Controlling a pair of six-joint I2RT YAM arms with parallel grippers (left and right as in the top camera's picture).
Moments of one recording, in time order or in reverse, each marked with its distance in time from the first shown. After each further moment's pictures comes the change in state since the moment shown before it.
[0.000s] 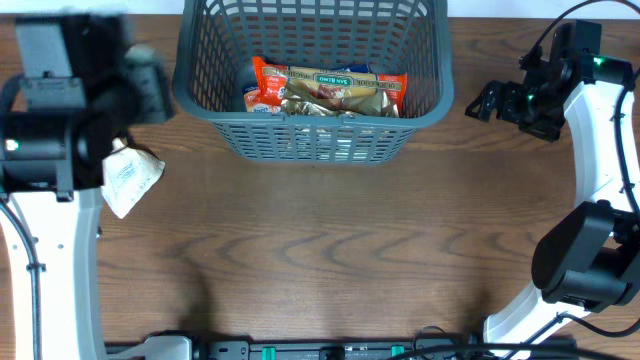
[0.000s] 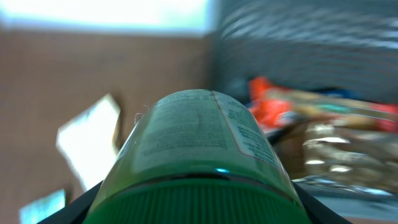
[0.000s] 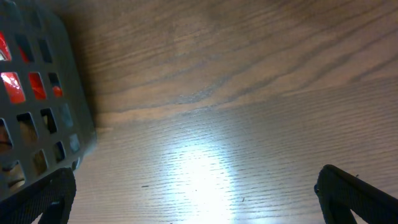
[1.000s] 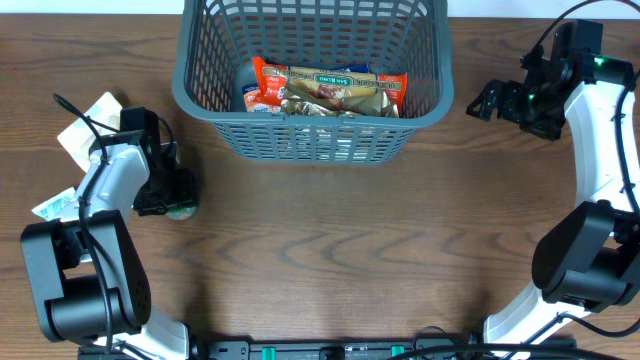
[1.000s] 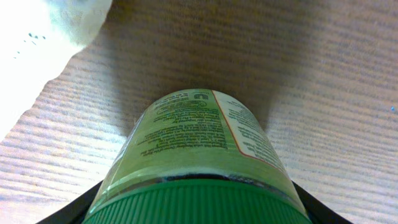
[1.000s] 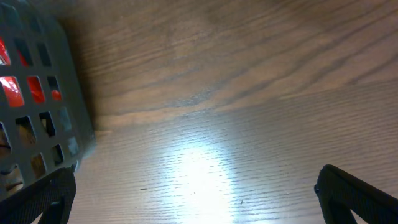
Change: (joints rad) left arm 0.220 0.327 -0.826 0.305 0.039 0.024; right arm -0.003 0.000 0.001 0.008 0.003 0.000
